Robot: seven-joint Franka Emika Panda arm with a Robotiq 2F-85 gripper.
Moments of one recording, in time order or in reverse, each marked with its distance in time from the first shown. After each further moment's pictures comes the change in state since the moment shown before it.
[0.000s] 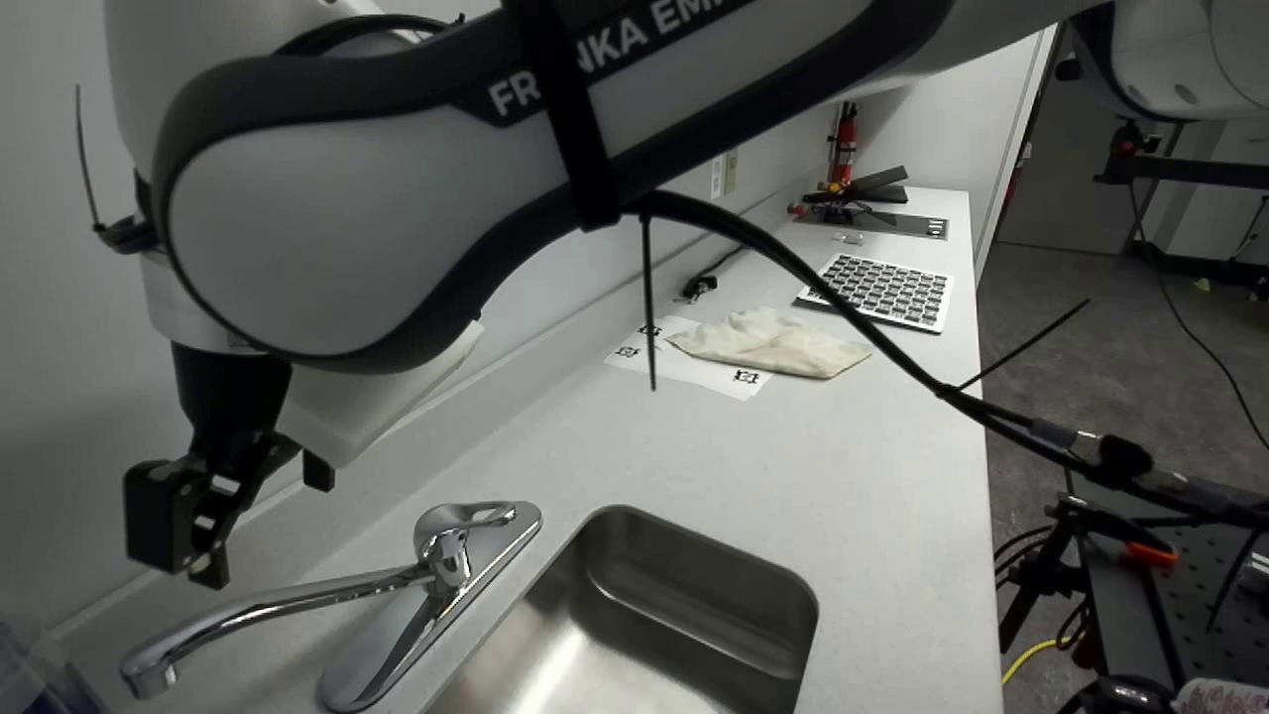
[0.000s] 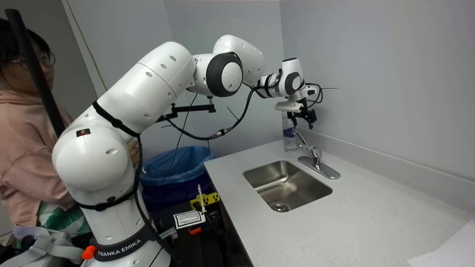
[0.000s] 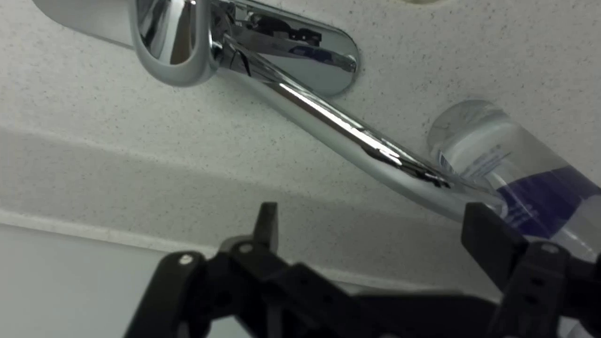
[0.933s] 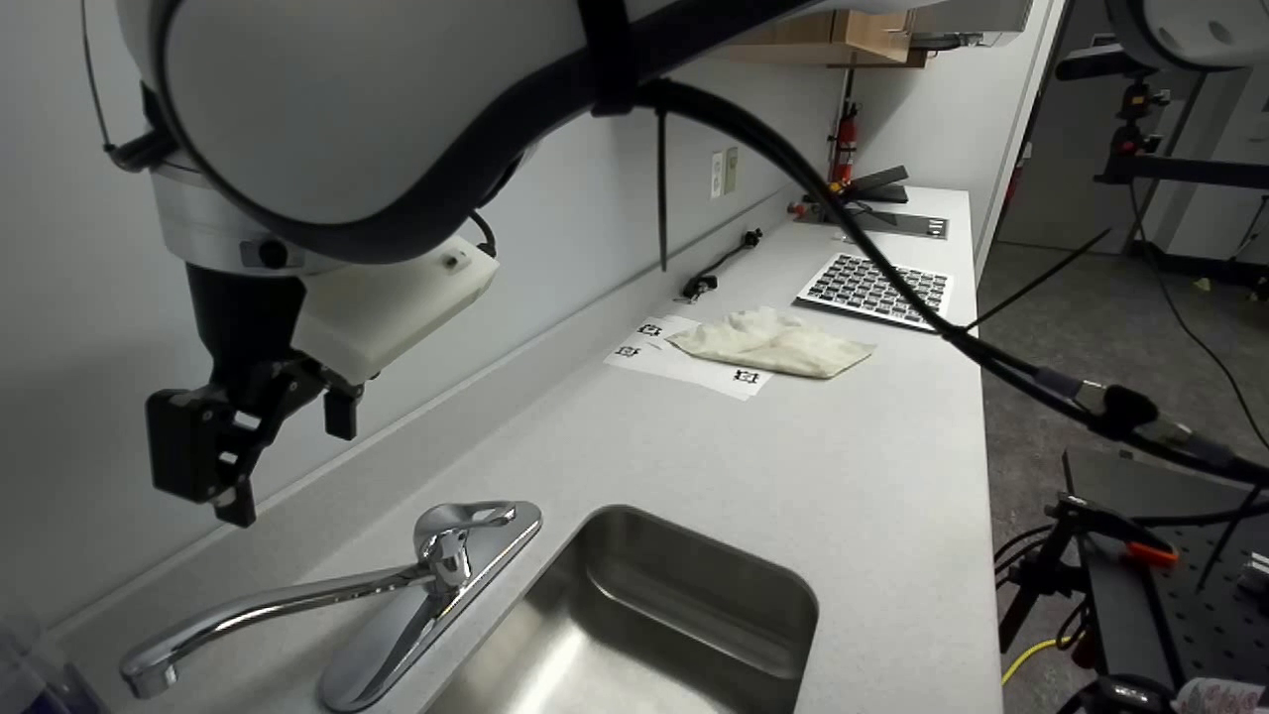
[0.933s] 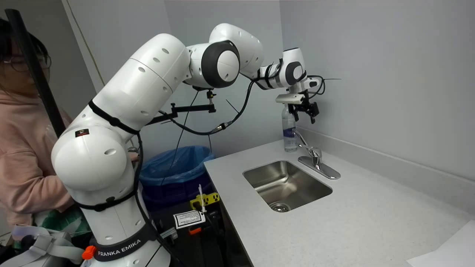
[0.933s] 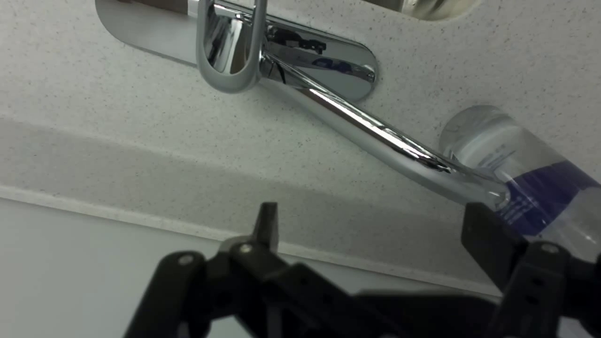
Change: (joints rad) arm -0.018 -0.082 -0.005 -0.040 0.000 -0.086 -0.001
